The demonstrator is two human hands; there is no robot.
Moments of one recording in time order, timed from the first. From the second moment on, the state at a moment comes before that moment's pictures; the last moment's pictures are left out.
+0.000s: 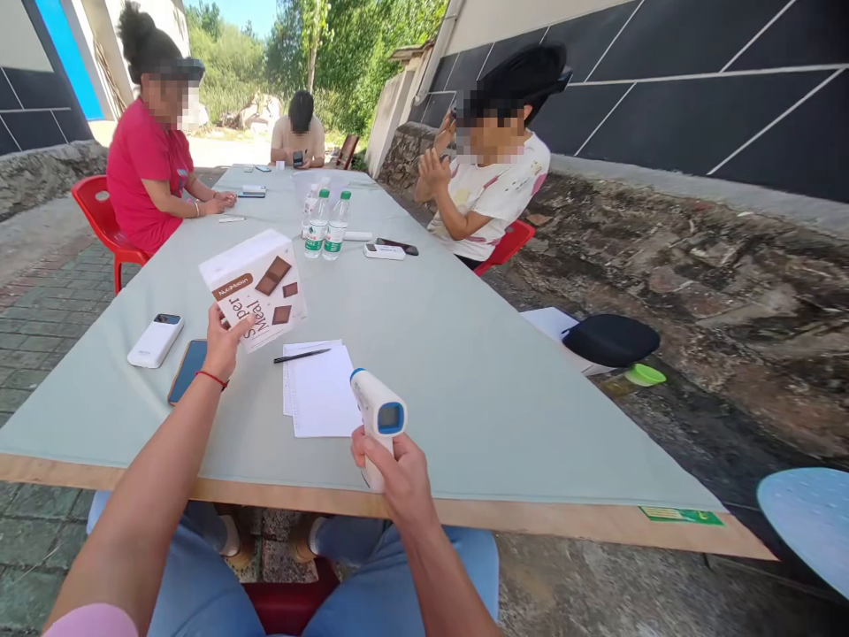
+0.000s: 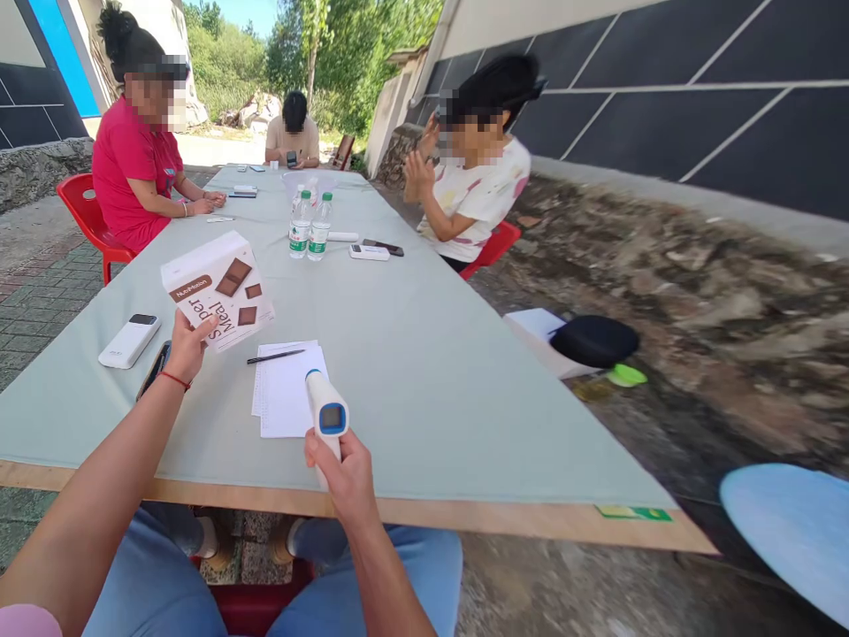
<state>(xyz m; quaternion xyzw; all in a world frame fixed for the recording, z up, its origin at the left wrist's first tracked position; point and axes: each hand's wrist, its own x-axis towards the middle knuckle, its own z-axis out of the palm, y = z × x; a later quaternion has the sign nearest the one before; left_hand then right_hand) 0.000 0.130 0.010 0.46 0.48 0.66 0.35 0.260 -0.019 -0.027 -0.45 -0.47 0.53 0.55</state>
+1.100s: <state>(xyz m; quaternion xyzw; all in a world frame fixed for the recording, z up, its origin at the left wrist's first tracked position) 0.036 -0.024 -0.037 0.47 0.55 0.54 0.42 0.190 -0.055 -0.037 -0.45 -0.41 0.59 0.53</state>
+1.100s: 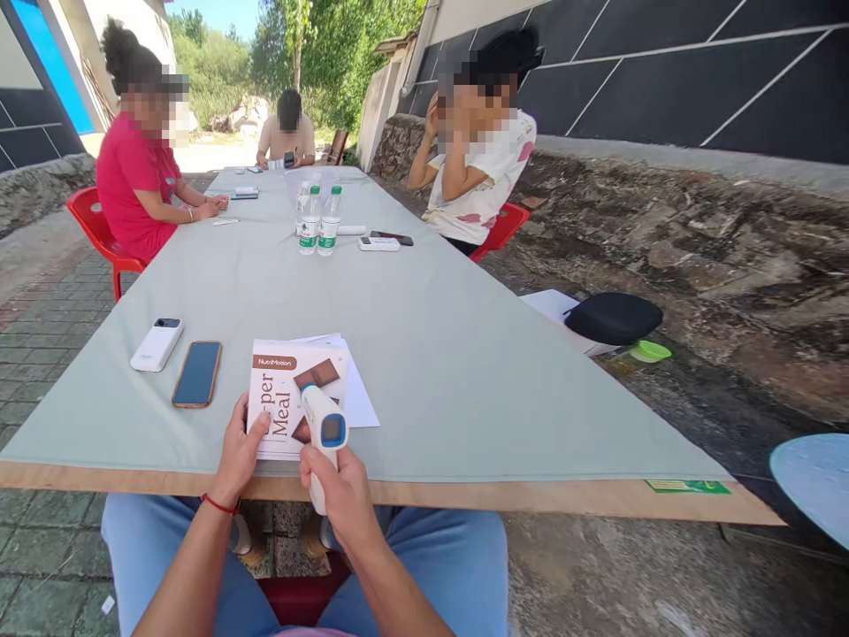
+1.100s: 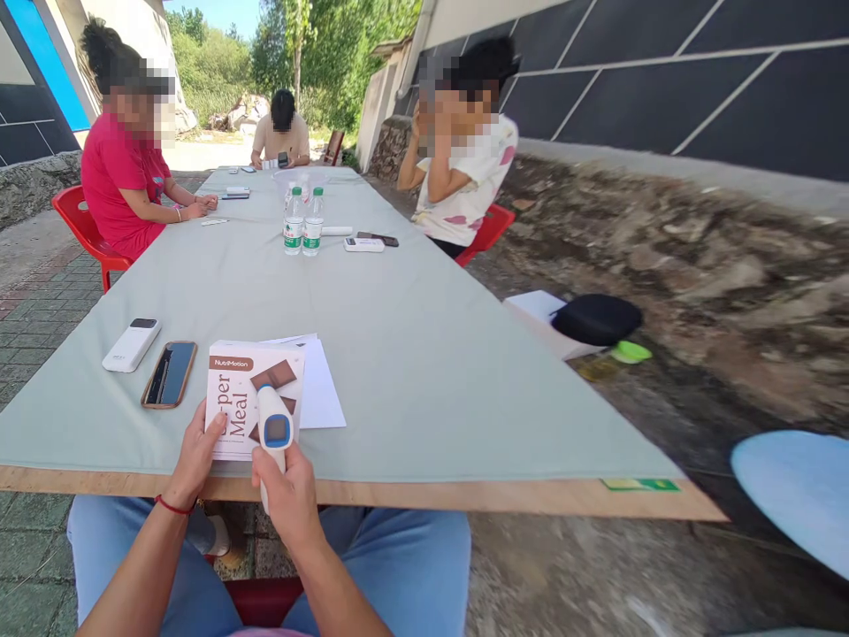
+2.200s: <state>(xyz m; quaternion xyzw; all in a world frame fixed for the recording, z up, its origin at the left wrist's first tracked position) 0.013 0.139 -0.009 0.40 0.41 0.72 0.39 0.264 -0.049 0.001 -0.52 -0.42 0.47 0.57</state>
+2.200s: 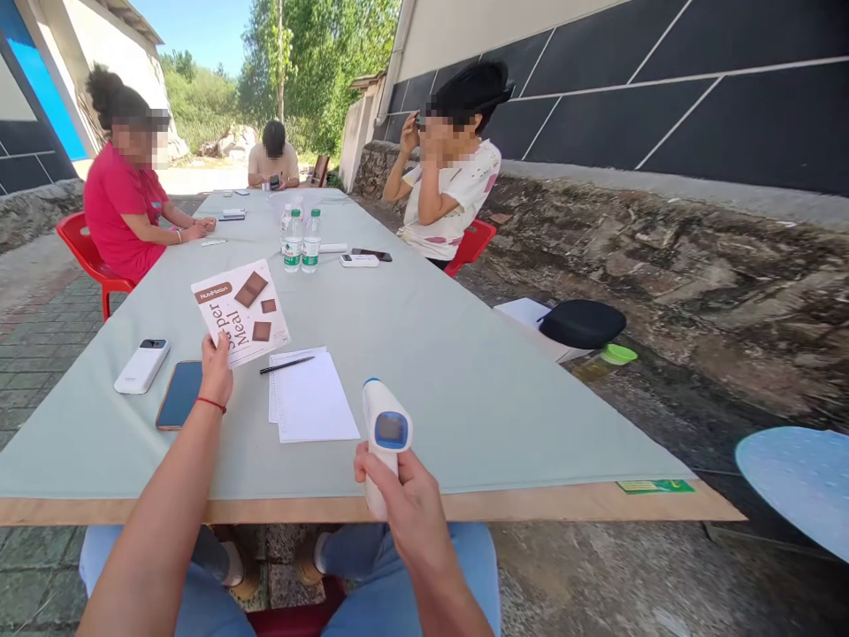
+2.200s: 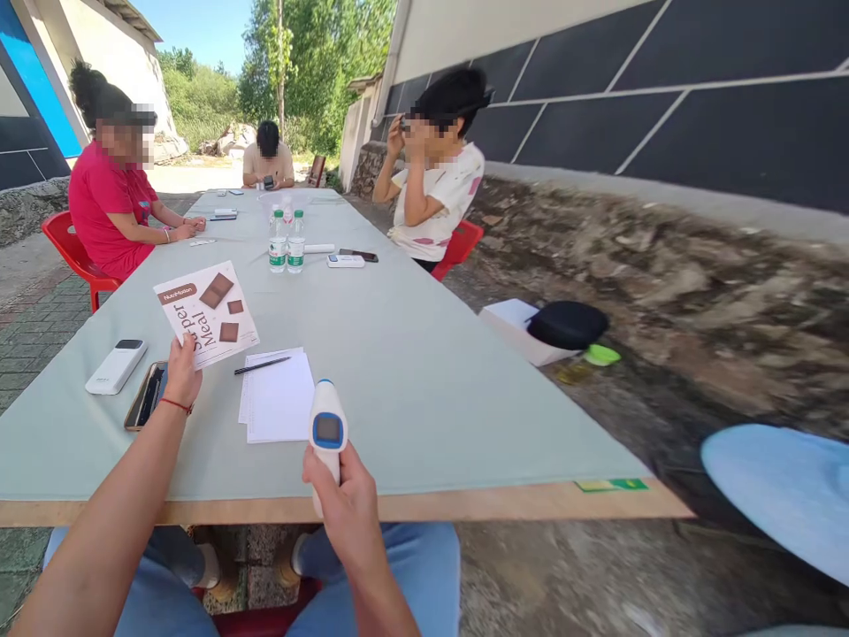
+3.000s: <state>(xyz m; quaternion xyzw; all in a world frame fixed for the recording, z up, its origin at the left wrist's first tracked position) -0.010 0.127 -0.067 0.45 0.65 0.55 0.27 0.334 0.083 -0.062 -0.72 -0.65 0.16 0.16</state>
